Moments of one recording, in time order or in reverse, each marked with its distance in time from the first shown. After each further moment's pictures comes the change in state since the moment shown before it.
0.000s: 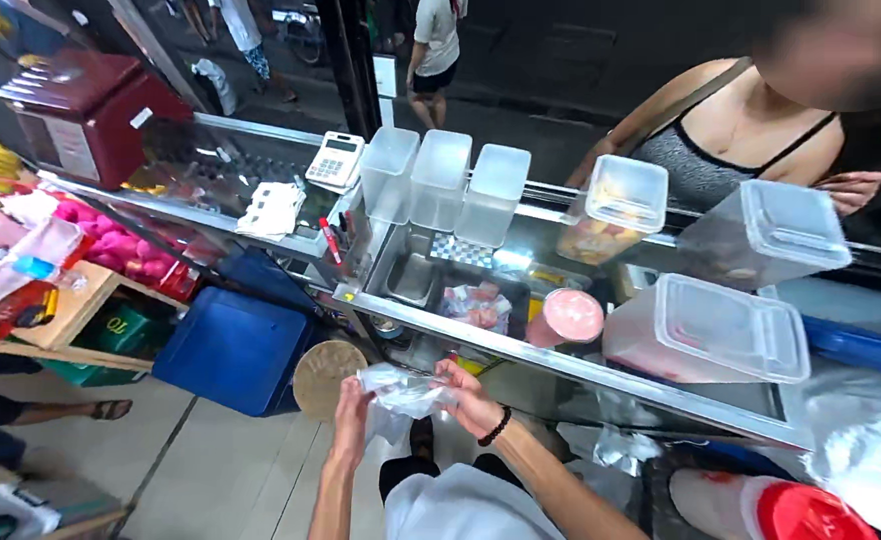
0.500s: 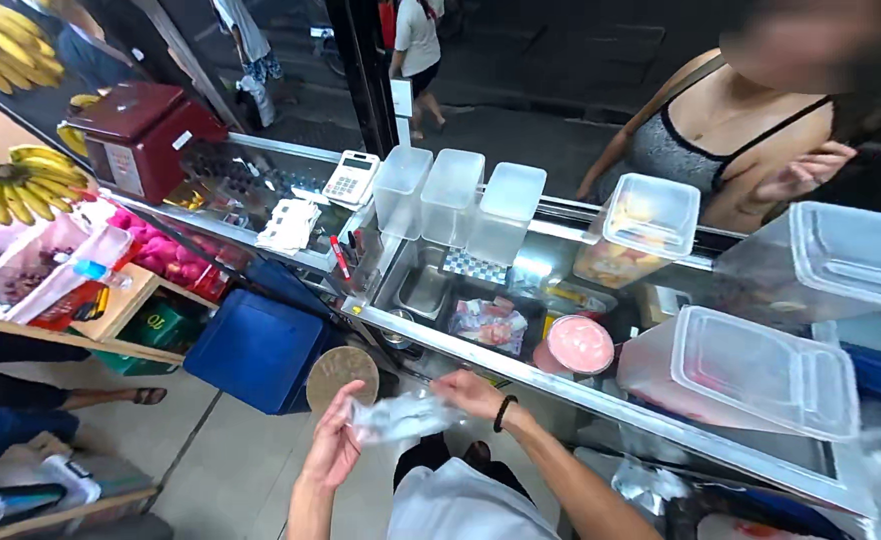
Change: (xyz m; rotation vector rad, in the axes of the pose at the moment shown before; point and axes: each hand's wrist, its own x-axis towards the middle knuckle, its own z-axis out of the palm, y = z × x) left_hand -0.018 0.043 -0.009 -0.390 -0.091 -0.223; right_hand 0.031 -0.064 -0.032 -0.775 -0.215 0.119
